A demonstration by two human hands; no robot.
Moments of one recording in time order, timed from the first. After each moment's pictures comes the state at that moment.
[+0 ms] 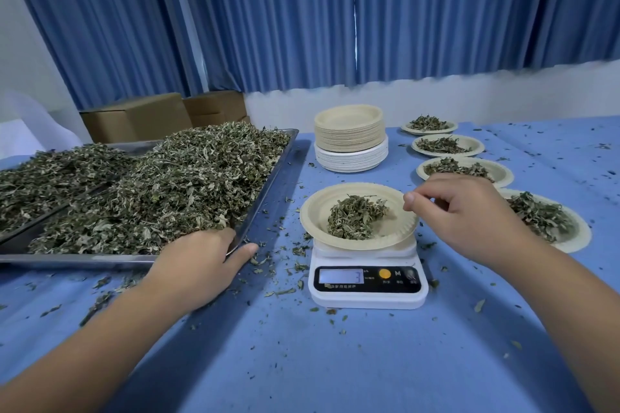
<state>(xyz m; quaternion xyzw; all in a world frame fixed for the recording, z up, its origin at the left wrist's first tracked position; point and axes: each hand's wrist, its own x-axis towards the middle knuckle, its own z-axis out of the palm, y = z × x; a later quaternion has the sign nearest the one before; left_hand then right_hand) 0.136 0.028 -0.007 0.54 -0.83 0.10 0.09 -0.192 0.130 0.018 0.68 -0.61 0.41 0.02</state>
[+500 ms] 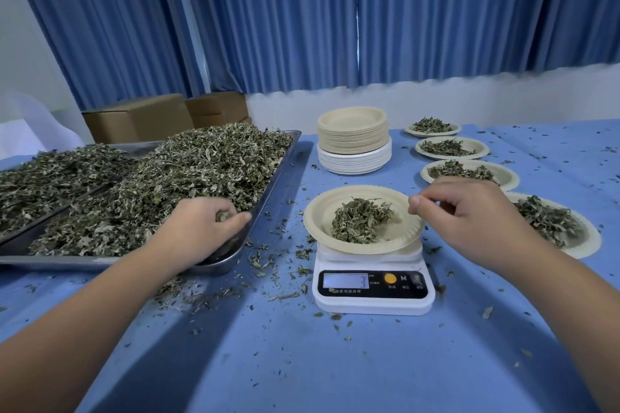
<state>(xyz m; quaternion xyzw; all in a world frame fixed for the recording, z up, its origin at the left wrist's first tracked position) 0.135 -0.001 0.023 0.53 -0.81 -0.08 0.23 -0.192 0.129 0.018 0.68 -0.61 0.41 0.01</state>
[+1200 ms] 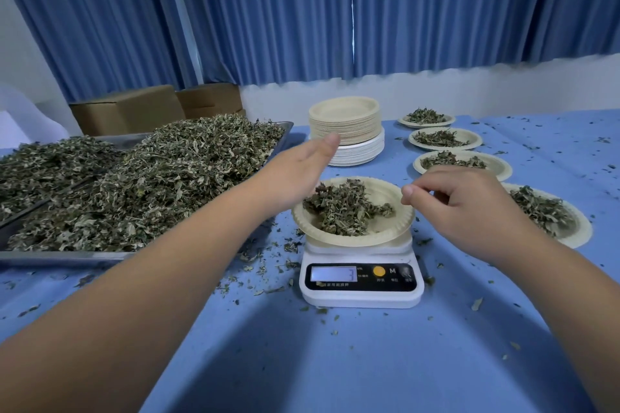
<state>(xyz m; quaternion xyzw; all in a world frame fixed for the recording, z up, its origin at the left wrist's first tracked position) 0.010 0.015 0.059 0.40 -0.85 -0.25 0.24 -0.193 0.131 0.020 0.68 -0.61 0.41 0.02</state>
